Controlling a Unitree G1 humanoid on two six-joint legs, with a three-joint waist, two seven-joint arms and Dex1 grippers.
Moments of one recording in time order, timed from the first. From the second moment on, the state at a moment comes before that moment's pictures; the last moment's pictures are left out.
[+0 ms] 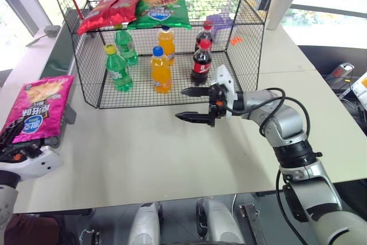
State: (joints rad) left arm 0.44 0.70 0.59 -0.22 0.72 -0.24 -0.10; right arm -0.70 -0.44 0.17 0.02 0.46 0.54 1.07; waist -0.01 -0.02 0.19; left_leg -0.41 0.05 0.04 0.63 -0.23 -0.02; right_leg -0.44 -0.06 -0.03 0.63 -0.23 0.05
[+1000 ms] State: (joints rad) left arm 0.19 0.78 0.34 -0.03 0.69 -0.12 -0.08; right arm -0.67 -0.44 0.16 -0.02 0.45 0.55 1.01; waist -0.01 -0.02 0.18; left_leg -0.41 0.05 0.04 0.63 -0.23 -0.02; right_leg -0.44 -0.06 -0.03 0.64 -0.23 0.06
